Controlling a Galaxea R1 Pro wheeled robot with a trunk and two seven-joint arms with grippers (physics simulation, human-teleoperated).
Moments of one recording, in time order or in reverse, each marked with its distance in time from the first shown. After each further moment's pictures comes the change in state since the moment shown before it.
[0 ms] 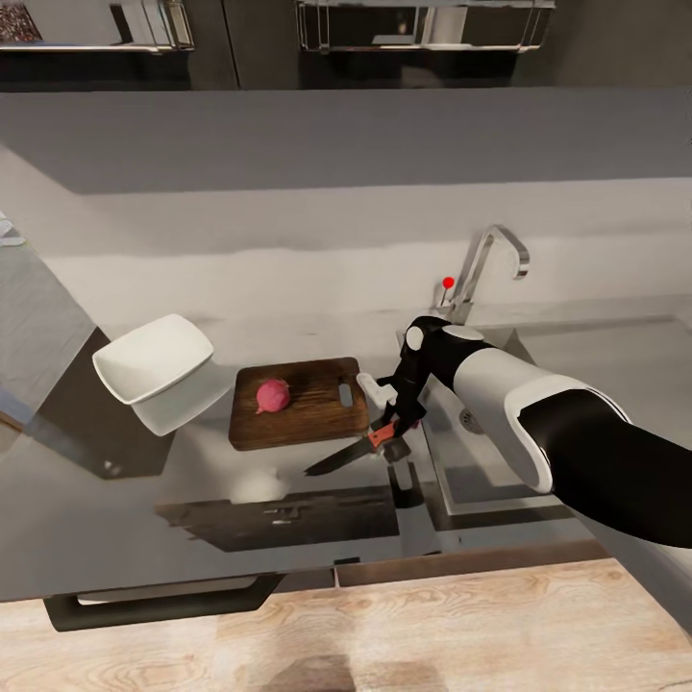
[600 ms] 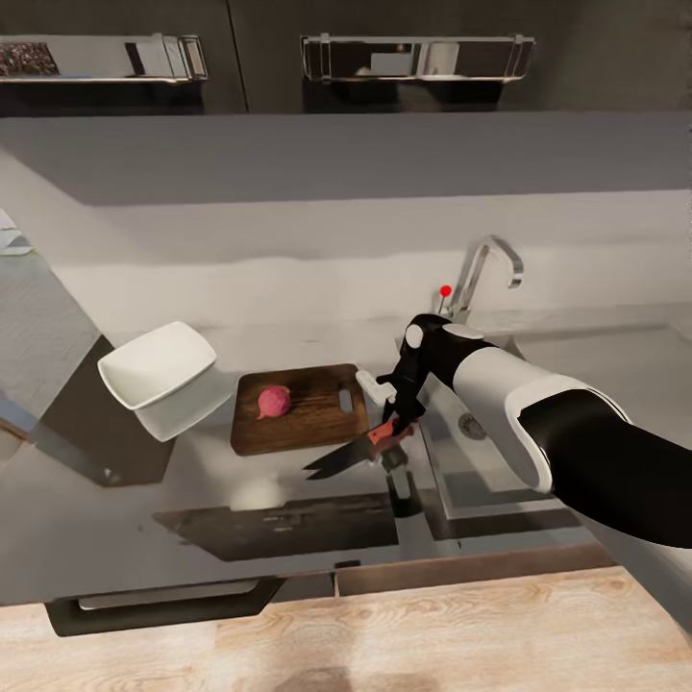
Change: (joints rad) left arm 0.000 -0.001 0.000 0.000 0.000 0.000 0.000; right arm 0.000 0.000 0.003 -0.014 -0.006 0.005 0.003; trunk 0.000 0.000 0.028
